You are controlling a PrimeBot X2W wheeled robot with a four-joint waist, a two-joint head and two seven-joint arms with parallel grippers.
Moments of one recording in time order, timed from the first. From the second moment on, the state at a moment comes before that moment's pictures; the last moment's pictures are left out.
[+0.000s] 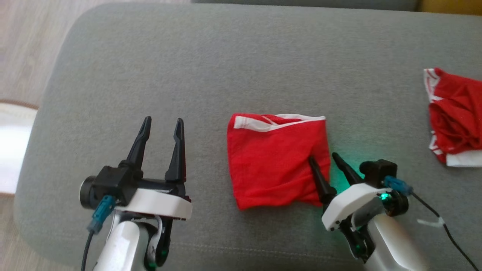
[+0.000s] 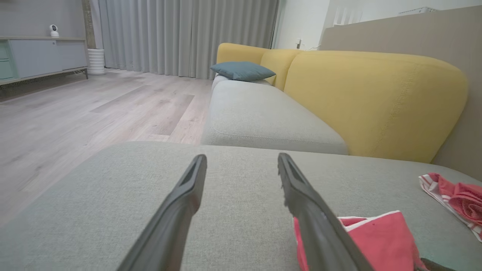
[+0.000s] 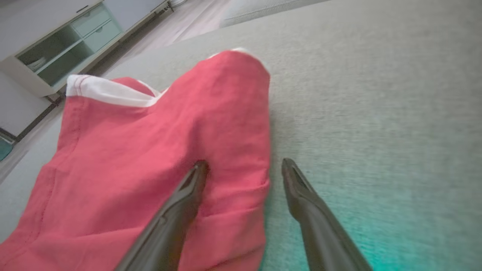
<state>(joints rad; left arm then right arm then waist) -0.11 0.05 -0.28 0.04 -0.20 0.06 -0.25 -0.26 -0.05 0.28 0.57 0.35 0.12 -0.08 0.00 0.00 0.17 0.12</state>
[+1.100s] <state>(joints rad) -0.21 0.04 -0.28 0.02 -0.14 0.02 -0.25 -0.67 -0.44 0.59 0.52 0.14 0.12 -0.03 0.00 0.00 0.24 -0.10</state>
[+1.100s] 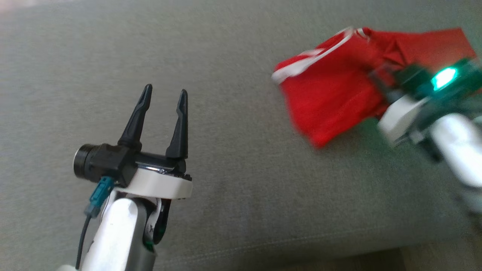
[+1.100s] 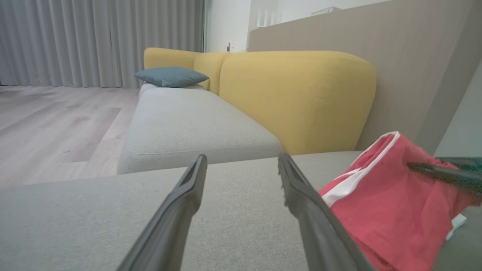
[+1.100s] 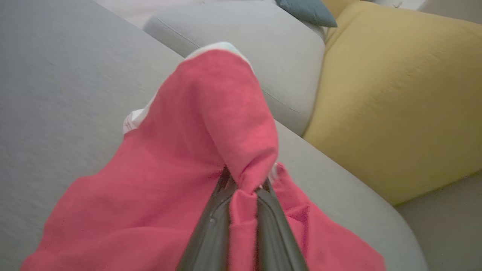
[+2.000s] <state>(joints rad) -0.35 0.04 -0.23 0.02 -0.07 -0.06 -0.26 -0.85 -0.57 0.27 0.62 0.19 0.12 0.13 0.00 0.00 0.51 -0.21</state>
